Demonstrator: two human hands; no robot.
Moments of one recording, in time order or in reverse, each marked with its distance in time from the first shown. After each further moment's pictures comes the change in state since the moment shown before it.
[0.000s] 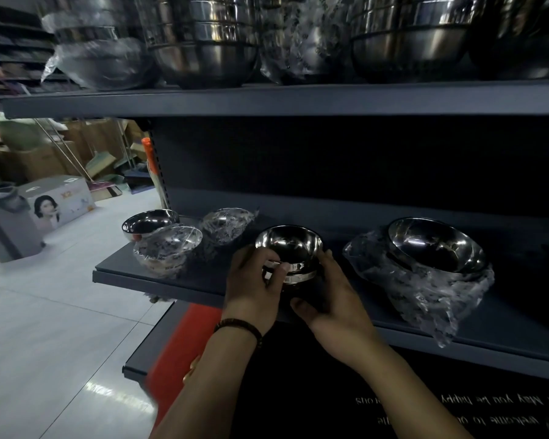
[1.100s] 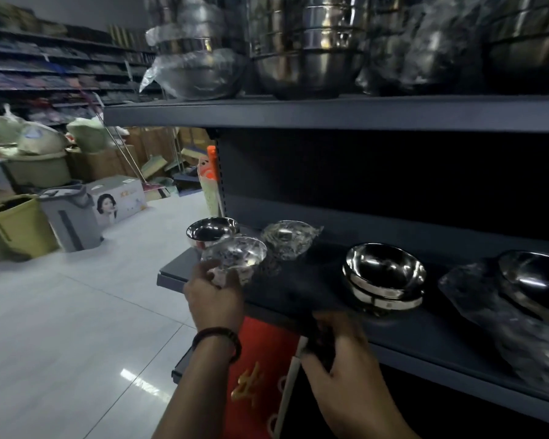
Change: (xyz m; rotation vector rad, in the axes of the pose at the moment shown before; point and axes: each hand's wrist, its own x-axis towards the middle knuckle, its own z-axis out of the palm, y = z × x) left_hand 0.033 -0.094 -0.111 -0.217 0.482 -0.504; right_hand -0.013 -0.054 0.099 -0.108 -0.112 0.038
